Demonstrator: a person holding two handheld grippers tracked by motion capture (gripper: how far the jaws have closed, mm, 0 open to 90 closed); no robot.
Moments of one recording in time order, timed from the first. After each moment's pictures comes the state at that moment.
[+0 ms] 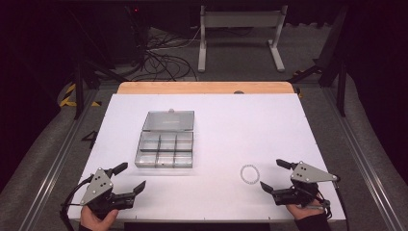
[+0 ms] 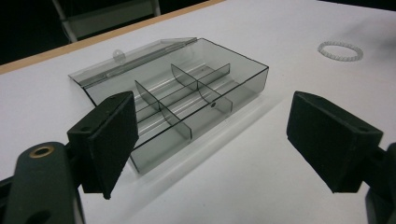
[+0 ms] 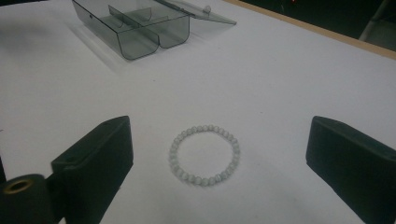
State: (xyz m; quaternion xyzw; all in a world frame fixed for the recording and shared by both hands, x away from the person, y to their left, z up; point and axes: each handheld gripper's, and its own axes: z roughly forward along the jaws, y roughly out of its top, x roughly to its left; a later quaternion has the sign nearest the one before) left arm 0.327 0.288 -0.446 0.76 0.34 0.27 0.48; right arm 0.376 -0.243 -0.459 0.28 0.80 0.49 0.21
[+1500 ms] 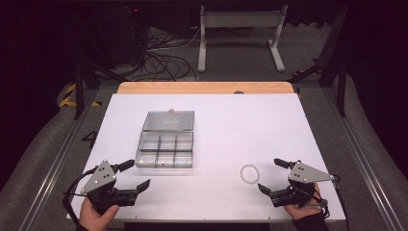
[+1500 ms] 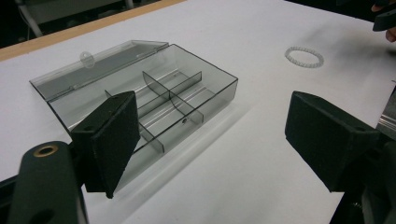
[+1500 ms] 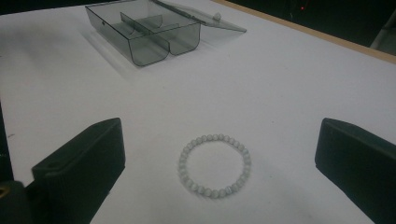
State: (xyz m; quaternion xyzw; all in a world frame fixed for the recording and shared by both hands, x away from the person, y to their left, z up) left arm 0.336 0.276 -0.417 0.79 0.32 0.21 0.49; right arm 0.378 -0.238 -0.462 0.26 0.80 0.51 0.20
